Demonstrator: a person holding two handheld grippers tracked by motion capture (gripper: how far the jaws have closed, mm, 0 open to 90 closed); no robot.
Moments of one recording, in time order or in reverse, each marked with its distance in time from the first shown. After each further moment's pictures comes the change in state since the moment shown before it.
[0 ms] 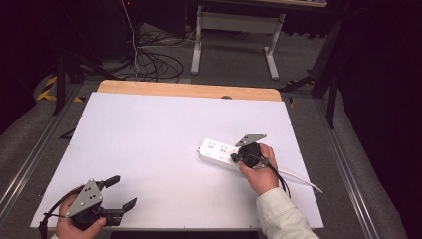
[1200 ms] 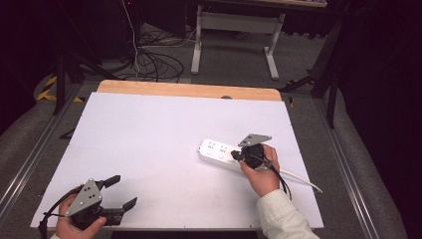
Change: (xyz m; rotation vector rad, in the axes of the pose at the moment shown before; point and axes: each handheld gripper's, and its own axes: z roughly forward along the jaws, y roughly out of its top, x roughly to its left) left arm 0.001 0.000 0.000 0.001 0.002 -0.003; right arm 0.002 -0.001 -0.013 -0.100 -0.020 0.004
